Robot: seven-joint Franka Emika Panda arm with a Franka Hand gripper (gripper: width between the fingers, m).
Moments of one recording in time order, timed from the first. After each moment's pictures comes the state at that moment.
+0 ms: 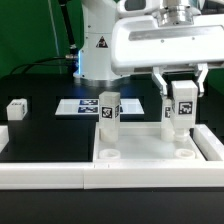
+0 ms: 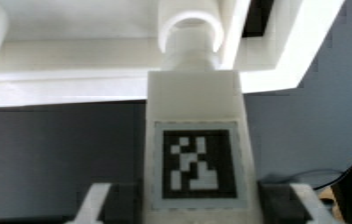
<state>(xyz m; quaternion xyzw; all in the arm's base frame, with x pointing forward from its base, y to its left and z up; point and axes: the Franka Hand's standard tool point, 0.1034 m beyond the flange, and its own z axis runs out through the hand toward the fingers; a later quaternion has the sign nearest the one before) 0.611 0.090 0.106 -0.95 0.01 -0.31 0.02</state>
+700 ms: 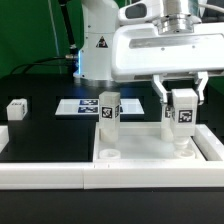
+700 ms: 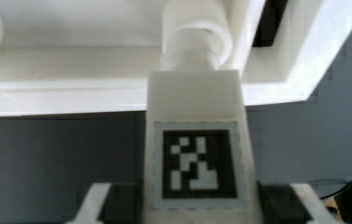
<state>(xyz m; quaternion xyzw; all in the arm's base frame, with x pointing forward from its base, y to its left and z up) 0.611 0.095 0.102 -0.95 0.01 -0.30 0.02</state>
